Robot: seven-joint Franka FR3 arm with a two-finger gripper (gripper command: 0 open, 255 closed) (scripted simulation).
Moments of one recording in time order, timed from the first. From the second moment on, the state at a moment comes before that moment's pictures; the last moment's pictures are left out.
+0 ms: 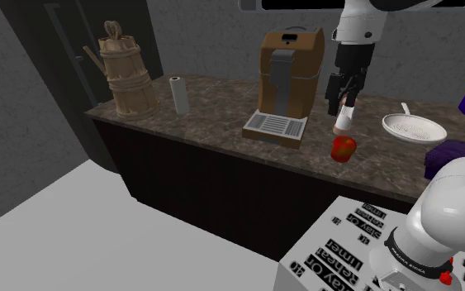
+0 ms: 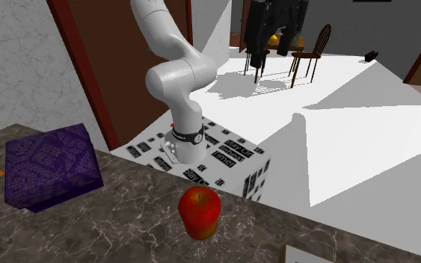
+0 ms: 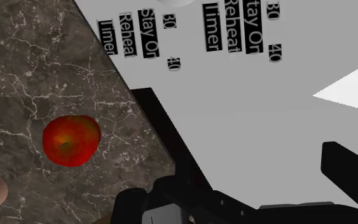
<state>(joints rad) 0.00 -0.74 -0.04 -2.30 0.06 1.46 0.00</state>
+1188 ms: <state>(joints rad) -0.04 -0.54 -0.27 -2.54 -0.23 1.88 -0.45</state>
